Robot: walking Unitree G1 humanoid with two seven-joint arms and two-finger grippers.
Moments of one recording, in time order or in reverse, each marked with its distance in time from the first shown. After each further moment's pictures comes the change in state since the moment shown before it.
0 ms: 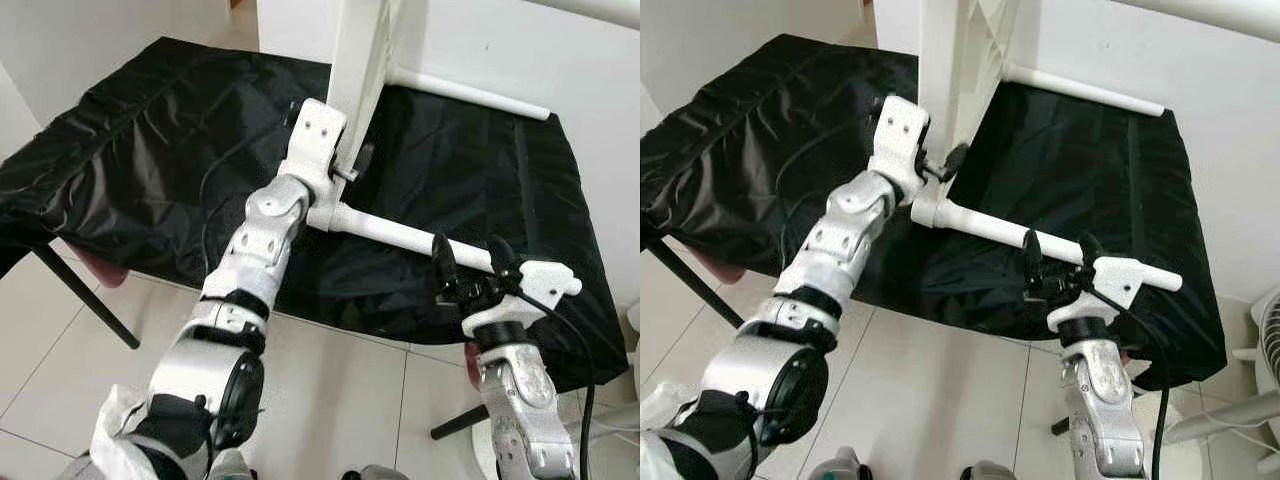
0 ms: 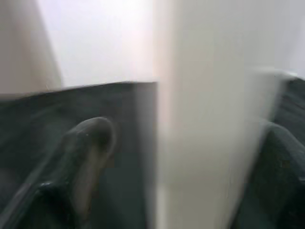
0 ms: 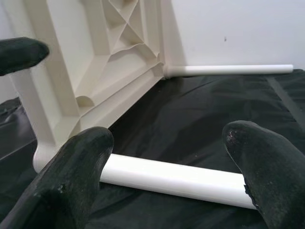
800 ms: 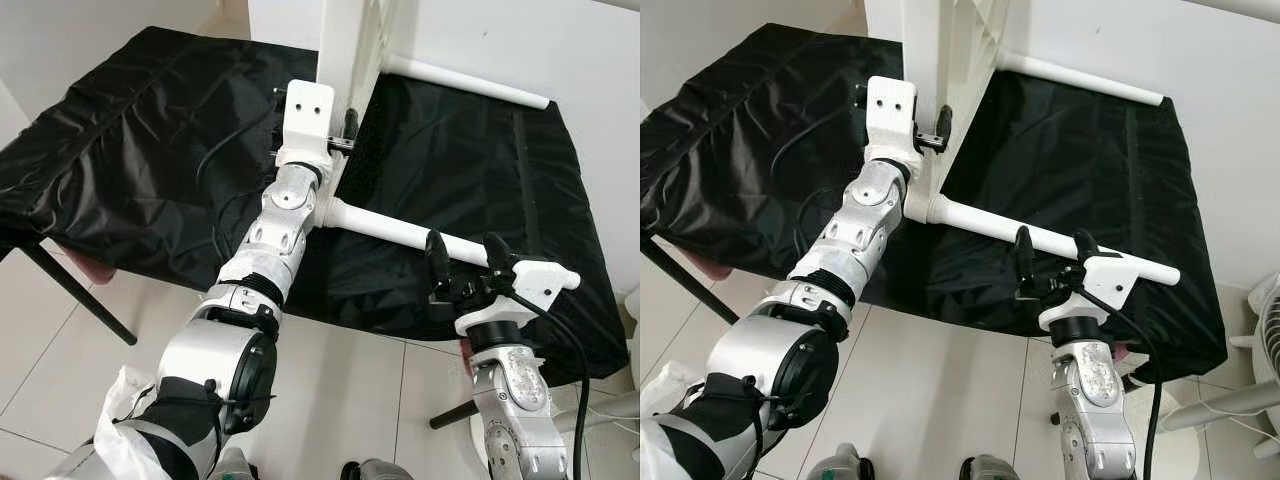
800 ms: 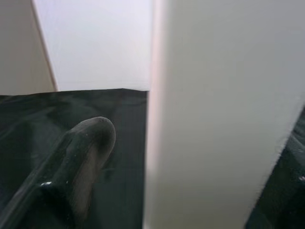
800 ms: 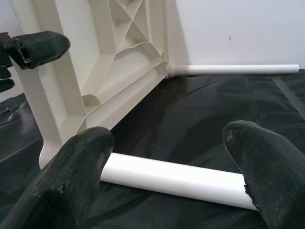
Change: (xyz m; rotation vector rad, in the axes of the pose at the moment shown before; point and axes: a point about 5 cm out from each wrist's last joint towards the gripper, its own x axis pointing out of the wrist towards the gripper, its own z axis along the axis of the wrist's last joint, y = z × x) left arm 0.006 -0.009 0.006 -0.055 -0.083 -0.075; right arm -0.001 0.014 0.006 -0.006 -0.023 0.014
